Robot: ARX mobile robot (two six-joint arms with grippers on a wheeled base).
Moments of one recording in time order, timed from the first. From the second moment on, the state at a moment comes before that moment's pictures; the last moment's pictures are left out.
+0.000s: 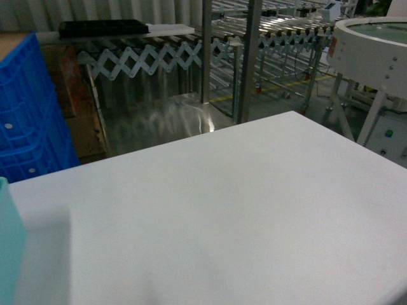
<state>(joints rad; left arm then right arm) 0.00 0.01 0.01 0.00 0.00 0.00 -0.01 0.51 0.22 0.13 -0.06 -0.01</state>
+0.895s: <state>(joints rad) 0.00 0.01 0.01 -0.01 0.00 0.00 -0.01 0.51 0.22 0.13 -0.06 -0.01</state>
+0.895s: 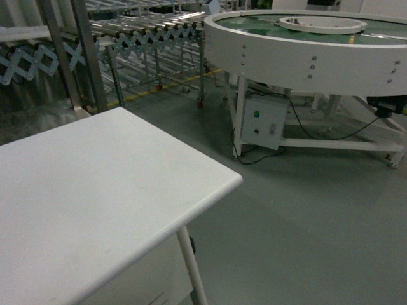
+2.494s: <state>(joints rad) 0.00 0.01 0.01 -0.01 0.00 0.00 -0.01 0.51 0.22 0.13 -0.06 -0.01</state>
